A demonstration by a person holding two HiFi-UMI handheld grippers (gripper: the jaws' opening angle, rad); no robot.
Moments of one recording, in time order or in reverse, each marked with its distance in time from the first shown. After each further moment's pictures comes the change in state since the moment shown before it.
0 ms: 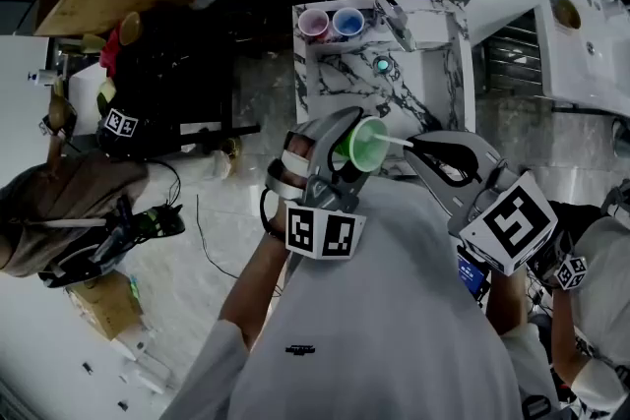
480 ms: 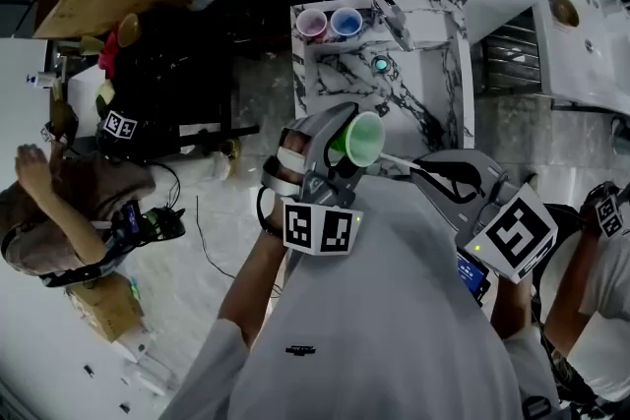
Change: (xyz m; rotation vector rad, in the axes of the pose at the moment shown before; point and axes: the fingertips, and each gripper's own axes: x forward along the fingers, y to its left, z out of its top) left arm 0.004 0.007 -0.006 0.026 0.017 0.005; right arm -0.012 0.019 -0.028 -0.055 0.121 0.095
